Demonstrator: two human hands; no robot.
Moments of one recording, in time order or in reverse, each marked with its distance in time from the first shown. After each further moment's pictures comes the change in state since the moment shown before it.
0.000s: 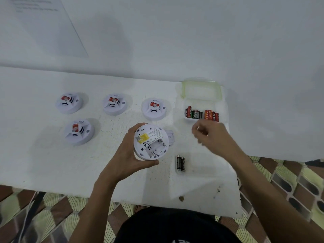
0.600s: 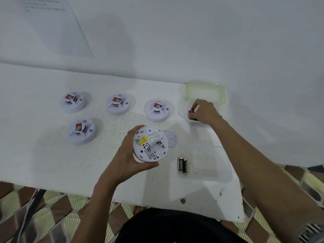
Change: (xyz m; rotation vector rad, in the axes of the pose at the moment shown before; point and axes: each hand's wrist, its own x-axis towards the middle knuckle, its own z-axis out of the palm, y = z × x) left_hand -0.006 -0.004 -0.004 0.013 0.040 -0.017; right_hand 0.123 0.027 0.016 -0.100 -0.009 0.214
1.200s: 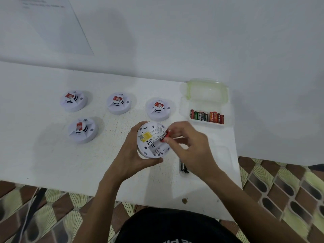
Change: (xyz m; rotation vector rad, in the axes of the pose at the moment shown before) left_hand 0.012 -0.005 0.006 0.038 0.033 0.038; right_hand -0.163 -0.061 0.028 0.633 0.115 -0.590
